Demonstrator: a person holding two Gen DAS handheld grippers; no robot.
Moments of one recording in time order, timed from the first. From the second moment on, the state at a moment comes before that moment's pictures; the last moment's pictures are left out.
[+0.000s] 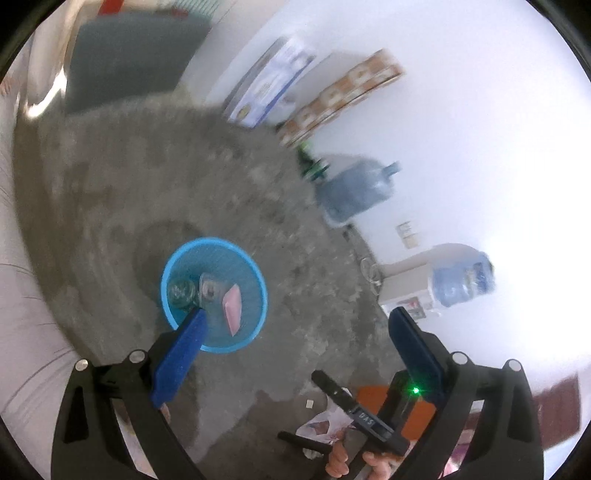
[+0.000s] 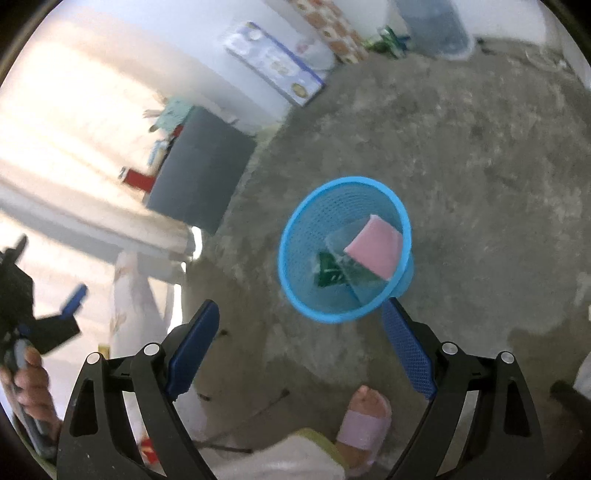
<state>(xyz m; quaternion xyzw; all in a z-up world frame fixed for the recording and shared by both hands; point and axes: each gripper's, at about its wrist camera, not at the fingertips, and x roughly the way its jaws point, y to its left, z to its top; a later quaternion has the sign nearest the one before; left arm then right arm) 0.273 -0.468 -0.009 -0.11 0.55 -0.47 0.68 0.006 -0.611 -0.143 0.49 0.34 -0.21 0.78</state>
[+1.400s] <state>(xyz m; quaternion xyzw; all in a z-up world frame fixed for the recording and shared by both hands) 0.215 -0.013 -0.017 -0.03 0.34 -0.24 0.91 0.132 -0.229 -0.026 0.13 0.44 -0.02 0.89</state>
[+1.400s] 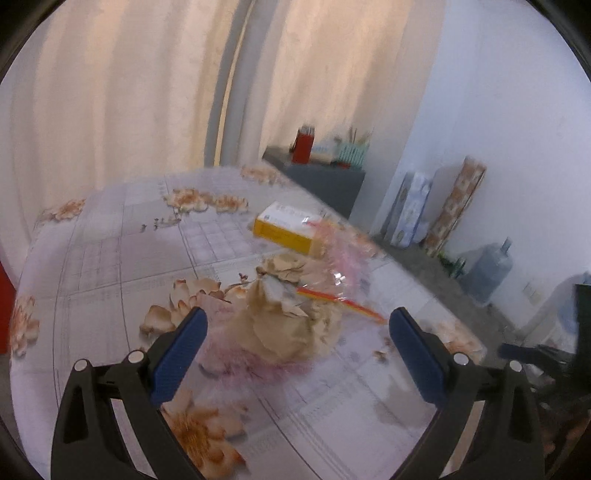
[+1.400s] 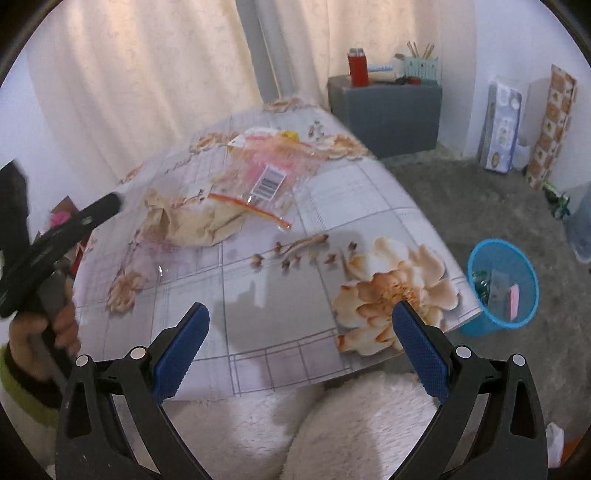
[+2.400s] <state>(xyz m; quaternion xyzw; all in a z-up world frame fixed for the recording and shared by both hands) 0.192 0.027 0.051 -0.06 0.29 -0.25 0.92 0.128 -0.240 -0.017 0.18 0.44 -0.01 0.88</state>
